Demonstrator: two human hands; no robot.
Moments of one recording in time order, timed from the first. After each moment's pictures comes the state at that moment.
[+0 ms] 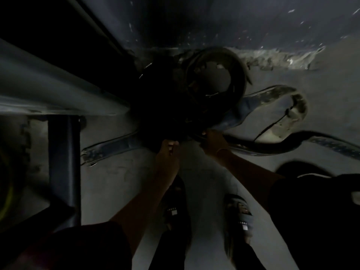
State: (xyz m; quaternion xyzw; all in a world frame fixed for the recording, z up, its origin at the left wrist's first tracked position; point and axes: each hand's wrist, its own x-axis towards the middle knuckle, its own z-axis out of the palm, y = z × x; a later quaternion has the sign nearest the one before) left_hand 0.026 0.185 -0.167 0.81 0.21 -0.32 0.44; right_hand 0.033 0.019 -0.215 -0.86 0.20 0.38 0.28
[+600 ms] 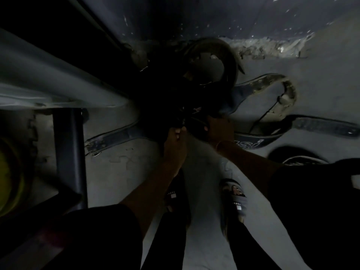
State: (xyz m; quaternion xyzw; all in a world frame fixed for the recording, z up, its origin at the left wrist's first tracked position) left_hand 0.014 0.149 -0.131 0.76 0.25 -0.34 0.50; right_hand 0.013 0.001 -0.168 -0.94 0.16 0.27 0.17
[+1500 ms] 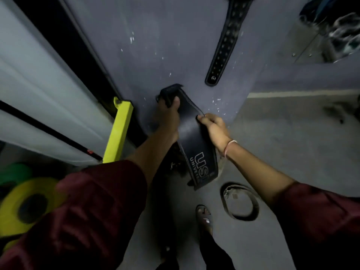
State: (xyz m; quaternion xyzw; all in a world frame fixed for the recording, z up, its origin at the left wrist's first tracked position) left_hand 0.056 0.086 0.435 0.65 0.12 -0.12 0.74; right_hand -0.051 -0.028 0.479 -0.74 0.26 -0.01 0.63
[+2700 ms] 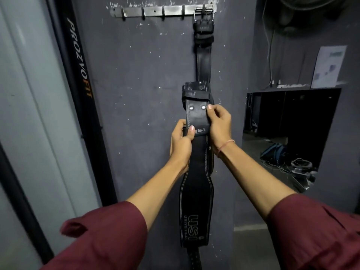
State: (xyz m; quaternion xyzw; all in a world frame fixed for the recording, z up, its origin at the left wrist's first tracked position) left_hand -0.039 0.028 0.921 0.58 -0.29 0.10 0.75; right_hand -0.055 -0.076 0.957 -0.63 -0.04 -0.45 0.64
